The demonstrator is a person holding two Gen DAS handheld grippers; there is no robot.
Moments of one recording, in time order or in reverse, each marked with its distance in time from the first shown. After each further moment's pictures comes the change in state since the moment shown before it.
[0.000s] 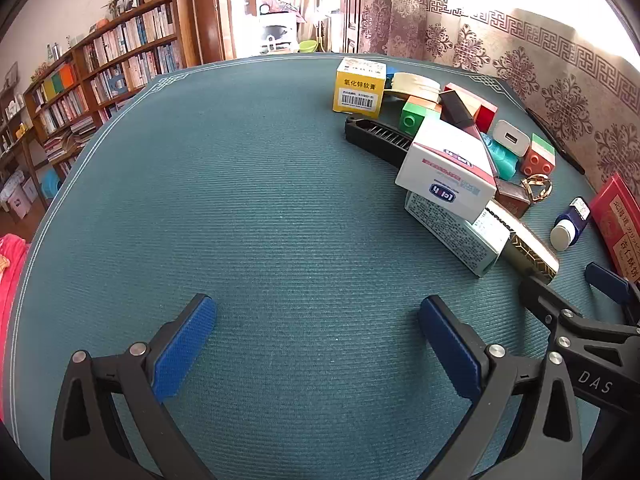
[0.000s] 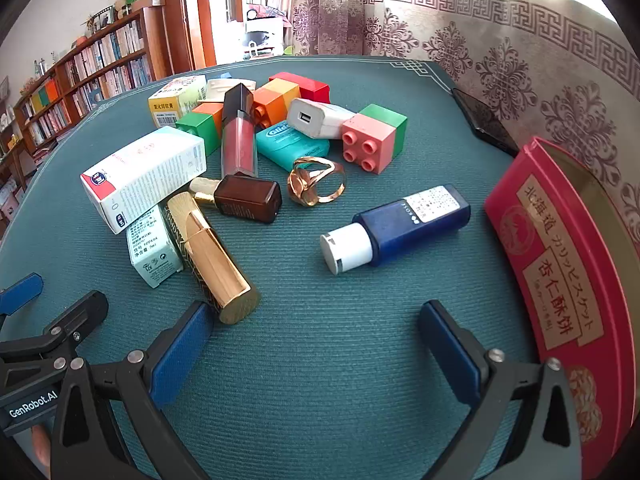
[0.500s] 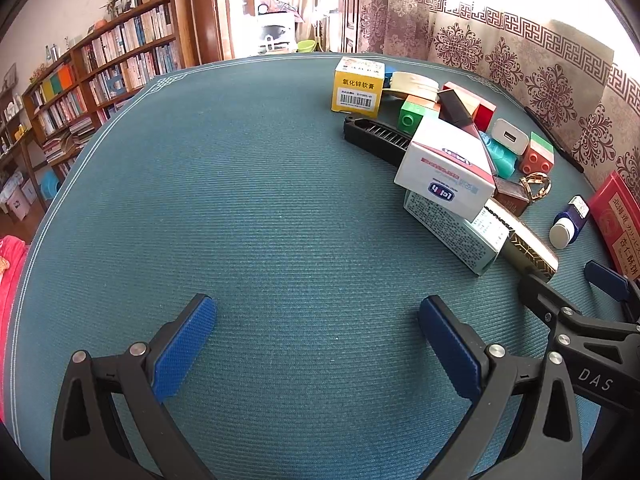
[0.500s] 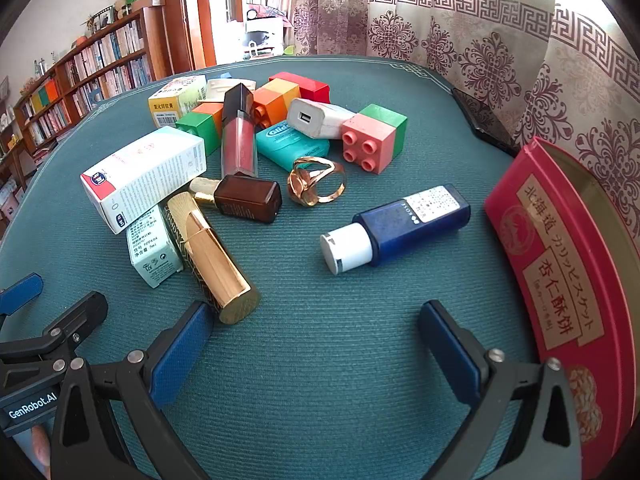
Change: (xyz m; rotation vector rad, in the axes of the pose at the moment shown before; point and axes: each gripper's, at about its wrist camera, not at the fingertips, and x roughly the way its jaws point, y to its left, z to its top) left arm -0.002 0.000 -0.003 0.005 0.000 -0.004; right arm 0.000 0.000 0.000 0.000 0.000 0.000
